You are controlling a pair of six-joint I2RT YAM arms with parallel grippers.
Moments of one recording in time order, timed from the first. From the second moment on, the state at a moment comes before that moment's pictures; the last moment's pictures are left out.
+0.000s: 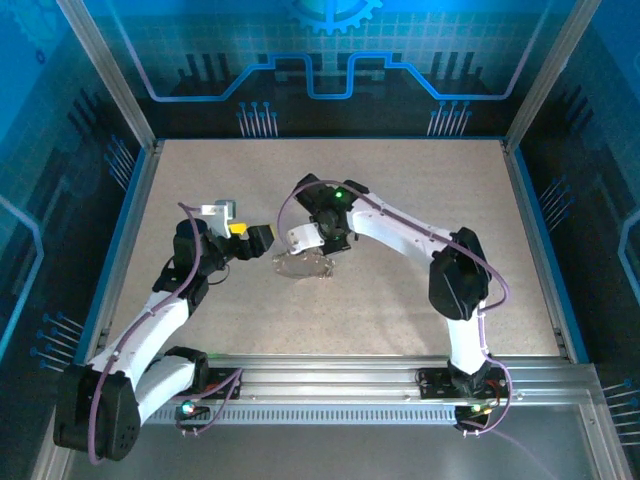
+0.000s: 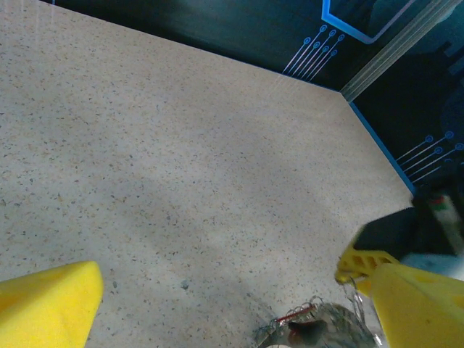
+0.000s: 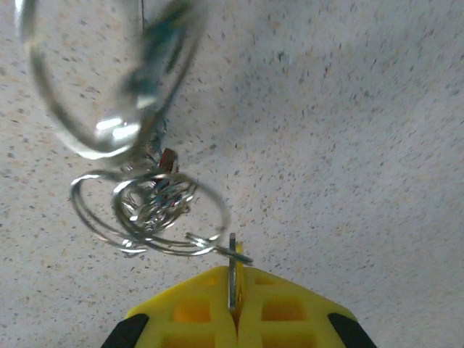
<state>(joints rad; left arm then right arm) -0.14 0.98 0.50 0.13 0.40 -0.43 0.79 1.98 1.76 -1.08 0.11 -1.08</state>
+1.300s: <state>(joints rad) -0.13 1.13 0.52 0.08 0.15 -0.45 0.44 2.01 1.43 -0.93 0.13 -1.00</state>
